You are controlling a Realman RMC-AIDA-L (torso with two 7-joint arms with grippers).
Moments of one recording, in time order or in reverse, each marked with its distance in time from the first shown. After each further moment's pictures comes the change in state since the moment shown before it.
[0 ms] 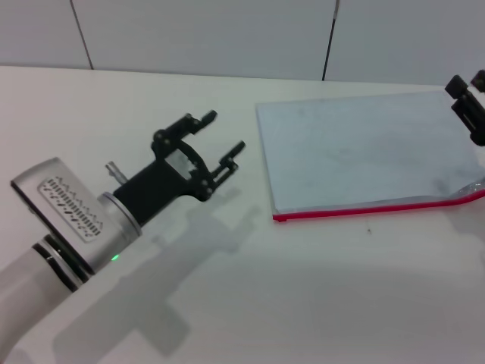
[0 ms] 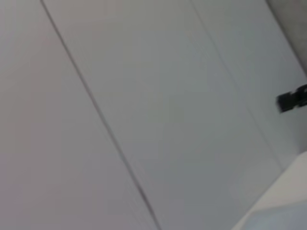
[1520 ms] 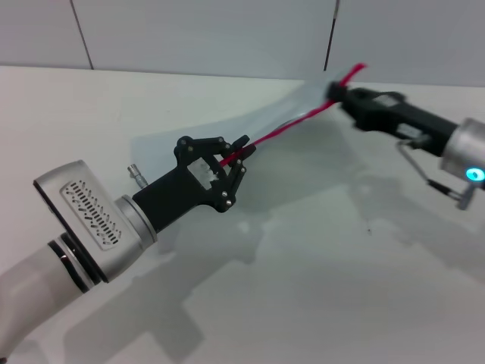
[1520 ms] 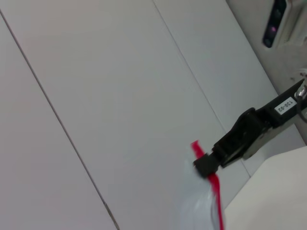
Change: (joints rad) left arm -0.028 0.000 0.024 -0.001 0.057 -0.007 0.002; right arm 0.237 -0.007 -0.352 0.029 -0.024 0.182 0.425
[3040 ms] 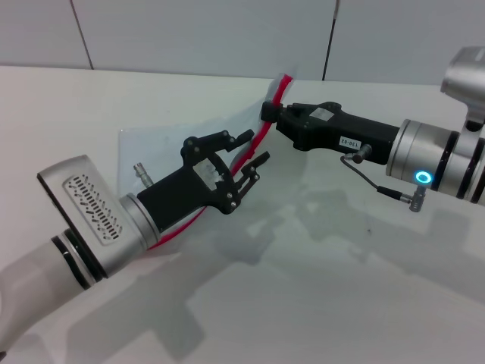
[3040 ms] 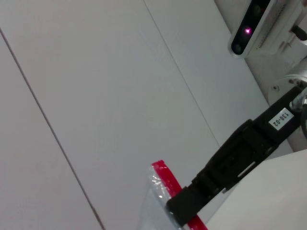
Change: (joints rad) left arm -0.018 -0.001 0.036 0.020 -0.001 0.006 -0.056; right arm 0.101 0.007 -0.127 0.093 -0.011 -0.001 -0.001
